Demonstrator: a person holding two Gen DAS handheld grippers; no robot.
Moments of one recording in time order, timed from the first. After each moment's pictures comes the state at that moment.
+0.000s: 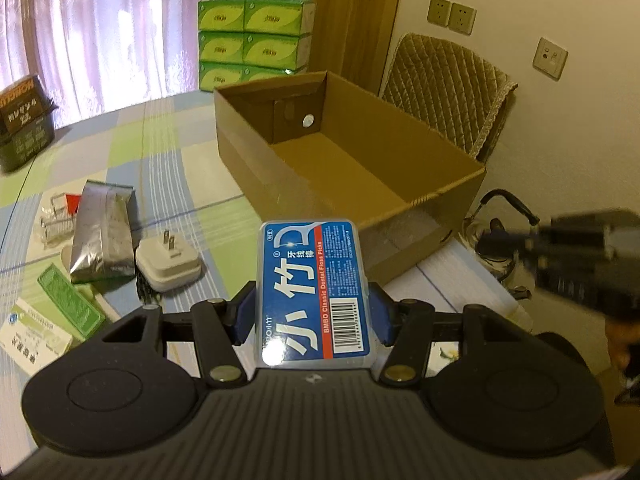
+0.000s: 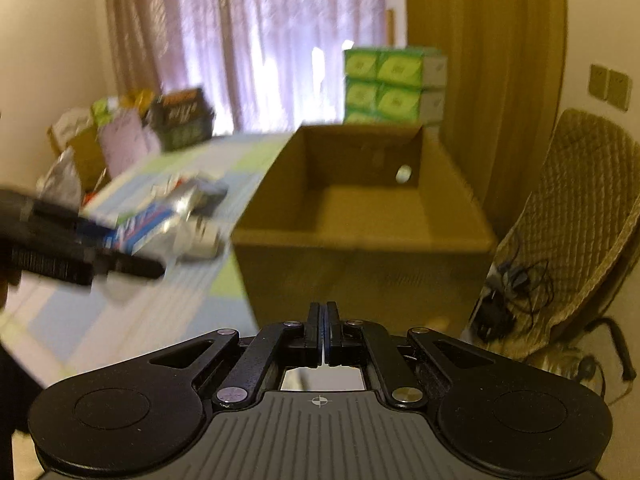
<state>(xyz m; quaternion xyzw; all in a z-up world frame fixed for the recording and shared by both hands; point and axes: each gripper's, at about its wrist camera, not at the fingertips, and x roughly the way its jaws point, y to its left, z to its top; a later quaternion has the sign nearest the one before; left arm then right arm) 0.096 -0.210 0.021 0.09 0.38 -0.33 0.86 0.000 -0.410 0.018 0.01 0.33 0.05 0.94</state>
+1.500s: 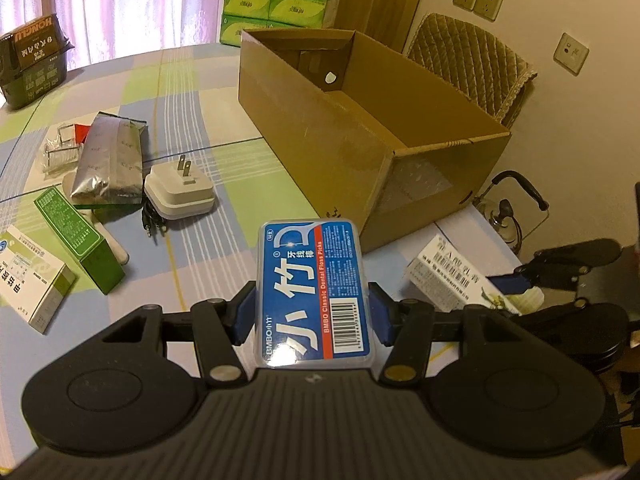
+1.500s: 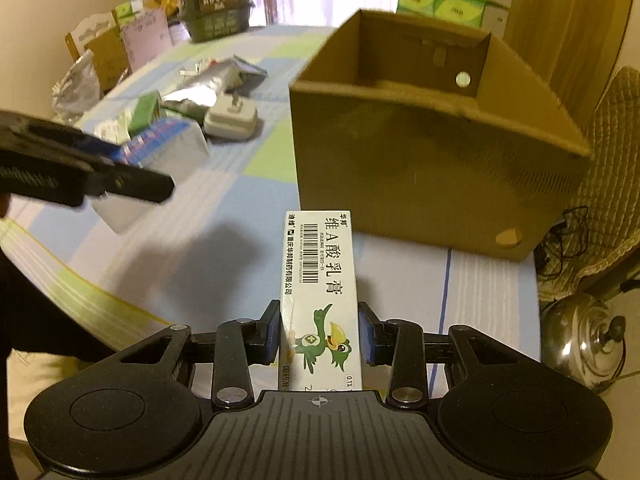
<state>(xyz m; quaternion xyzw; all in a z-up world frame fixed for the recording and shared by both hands) 0.093 -0.182 -0.015 0.06 0.42 -0.31 0.85 0.014 -0.377 -0.032 -0.03 0.45 0.09 0.89</state>
